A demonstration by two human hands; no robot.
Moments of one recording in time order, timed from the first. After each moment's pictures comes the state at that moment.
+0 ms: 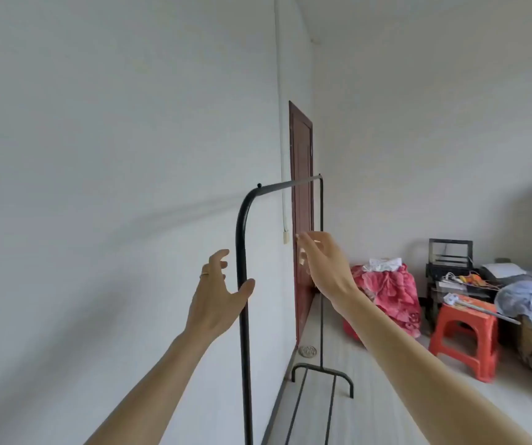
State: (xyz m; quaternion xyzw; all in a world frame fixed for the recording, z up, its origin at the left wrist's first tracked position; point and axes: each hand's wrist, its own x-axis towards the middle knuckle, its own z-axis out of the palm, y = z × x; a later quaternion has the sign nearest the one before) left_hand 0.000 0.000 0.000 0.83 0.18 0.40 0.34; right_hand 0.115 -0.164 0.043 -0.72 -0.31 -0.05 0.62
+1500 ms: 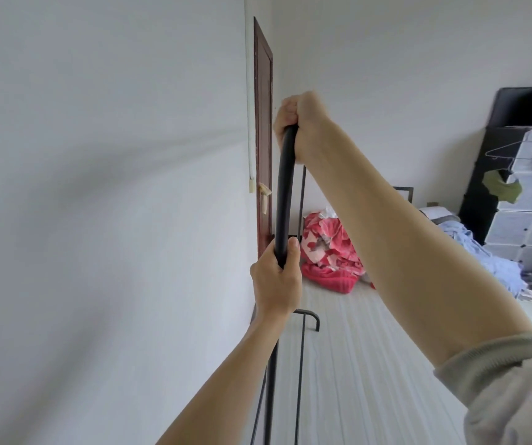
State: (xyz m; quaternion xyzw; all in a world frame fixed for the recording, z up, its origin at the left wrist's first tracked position) left_hand 0.073 0.002 -0.065 0.70 0.04 0.42 0.58; right_hand 0.155 -0.014 0.162 -0.33 -0.05 0.21 0.92
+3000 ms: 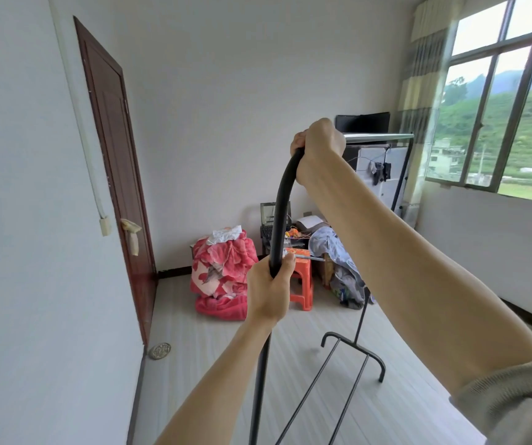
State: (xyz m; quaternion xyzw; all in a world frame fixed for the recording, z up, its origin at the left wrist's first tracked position) left_hand 0.330 -0.167 -0.059 0.70 -0.15 0.23 0.65; right_hand 0.356 -0.239 0.158 -0.35 0.08 -0.17 0.92
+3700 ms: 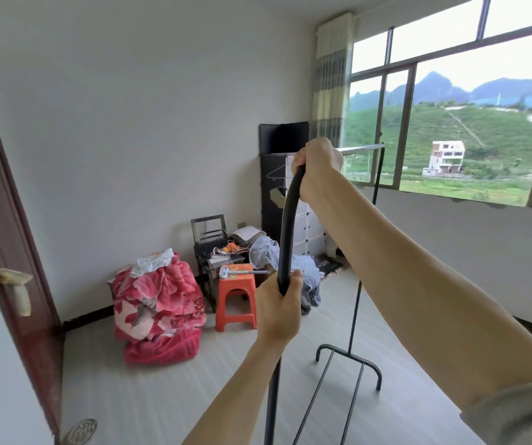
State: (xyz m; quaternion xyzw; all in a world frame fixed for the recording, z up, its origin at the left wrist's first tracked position) left_hand 0.479 -0.187 -0.065 0.66 -0.26 0.14 0.69; right_hand 0.493 -0.256 0.154 -0.42 0.17 -0.33 0.83
